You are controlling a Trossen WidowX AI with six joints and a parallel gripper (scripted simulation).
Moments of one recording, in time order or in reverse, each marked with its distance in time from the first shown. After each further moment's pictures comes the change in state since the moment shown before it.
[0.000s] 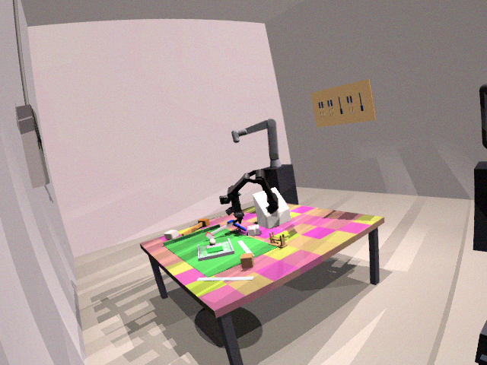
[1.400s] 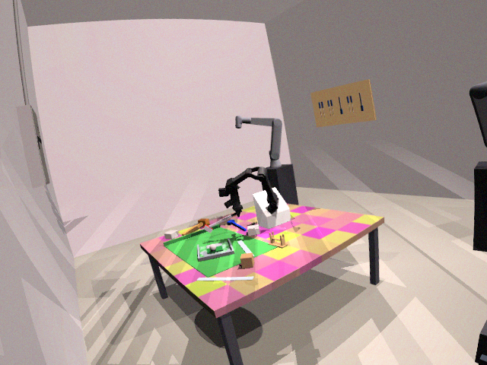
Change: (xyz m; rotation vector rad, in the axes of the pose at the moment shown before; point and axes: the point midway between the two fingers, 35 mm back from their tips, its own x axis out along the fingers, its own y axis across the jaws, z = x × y) arm -0.051 0.001 0.000 0.012 -0.011 0.004
